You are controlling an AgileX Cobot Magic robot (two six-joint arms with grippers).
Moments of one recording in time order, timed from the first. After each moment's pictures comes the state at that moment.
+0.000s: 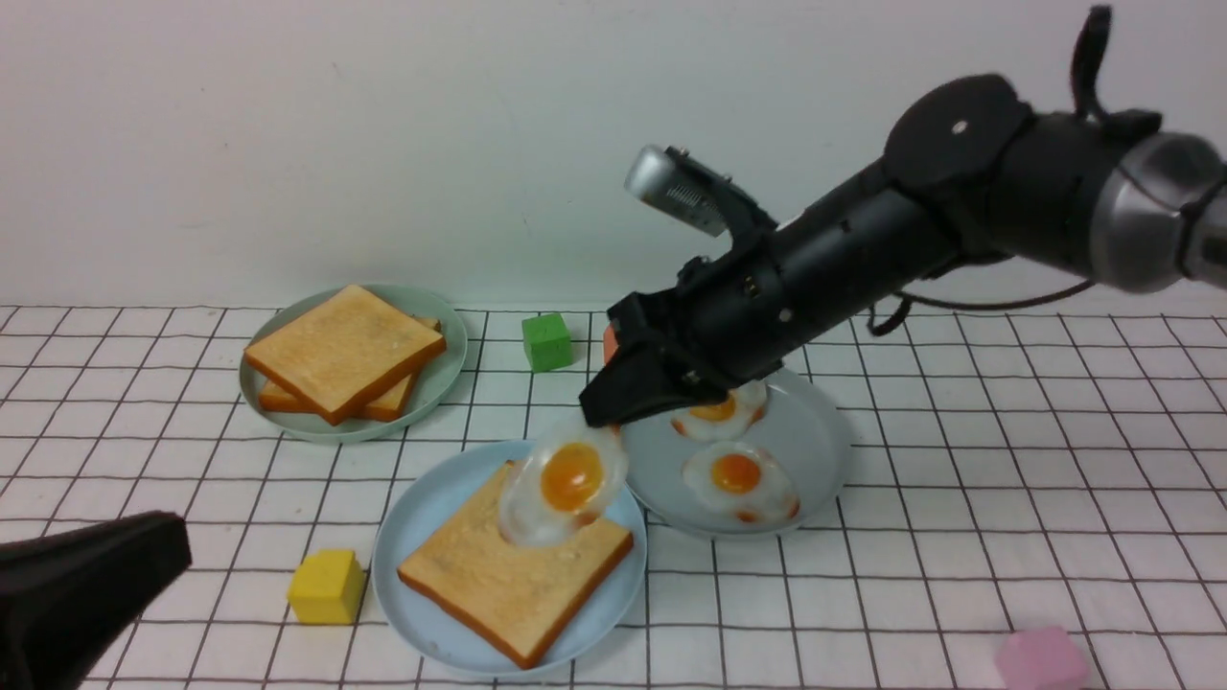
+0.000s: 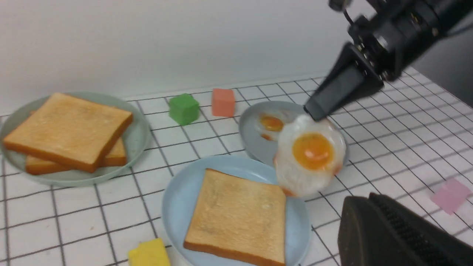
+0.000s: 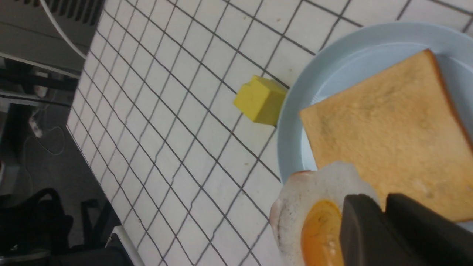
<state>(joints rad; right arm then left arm) 0.43 1.96 -1.55 0.99 0.93 -0.54 -0.75 0.42 -0.45 0.59 0.40 -0.82</state>
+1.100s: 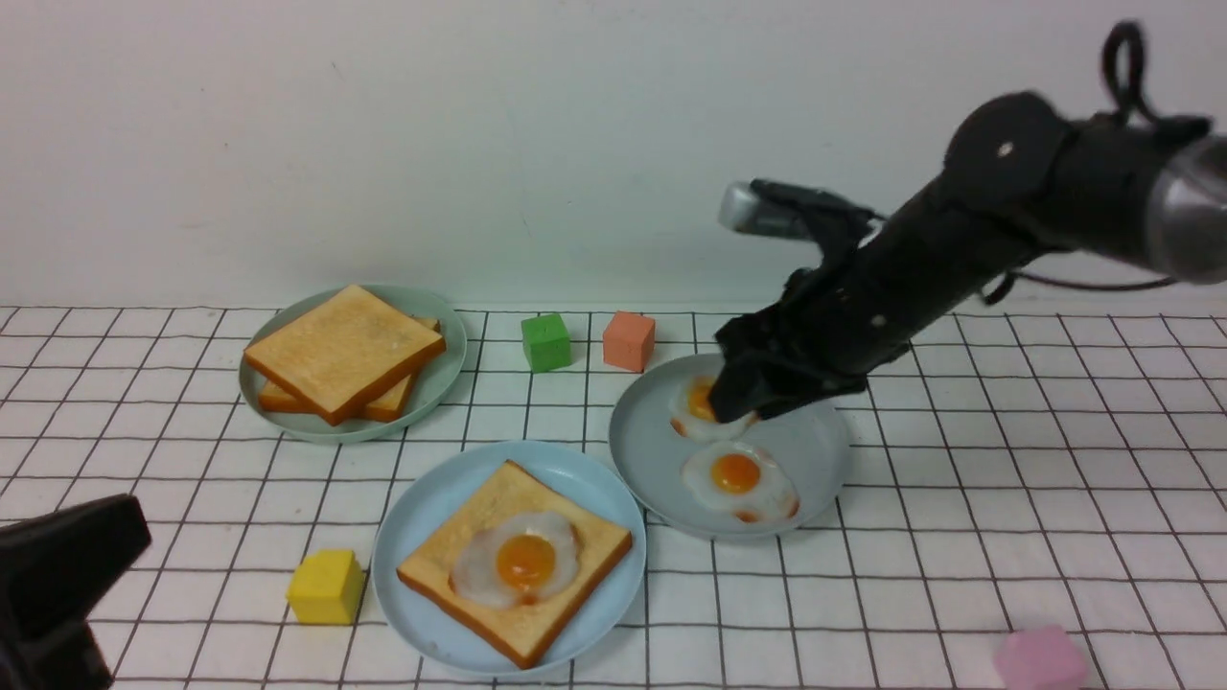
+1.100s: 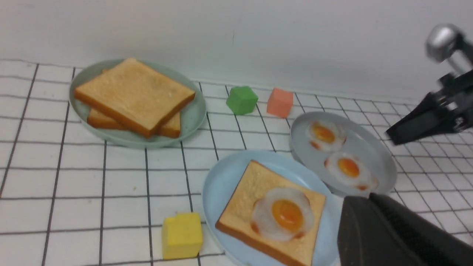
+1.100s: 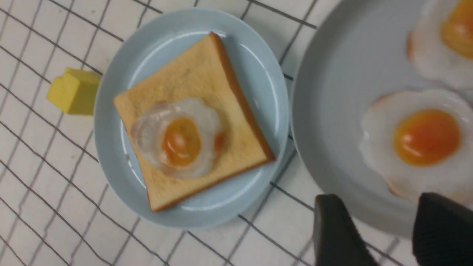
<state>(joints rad) 0.31 1.84 -1.52 0.53 0.95 -0.36 -0.75 0.49 -0.45 0.69 0.49 -1.08</state>
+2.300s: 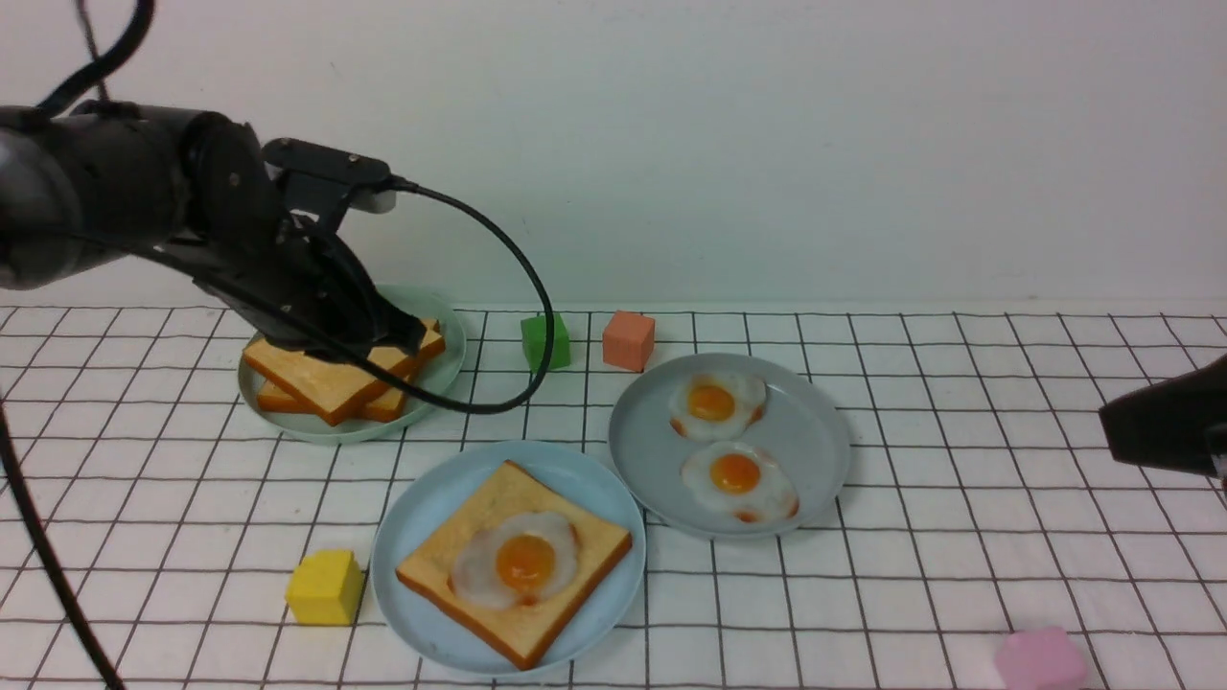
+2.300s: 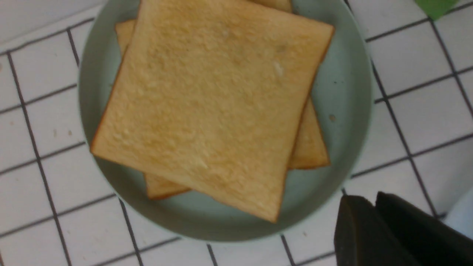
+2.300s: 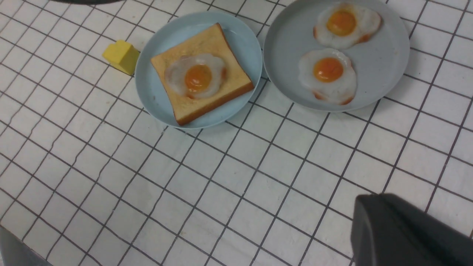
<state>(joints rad) 0.32 0.95 -1.08 0.35 1.01 -0.21 -0.19 1.89 -1.45 0.04 0.62 0.14</state>
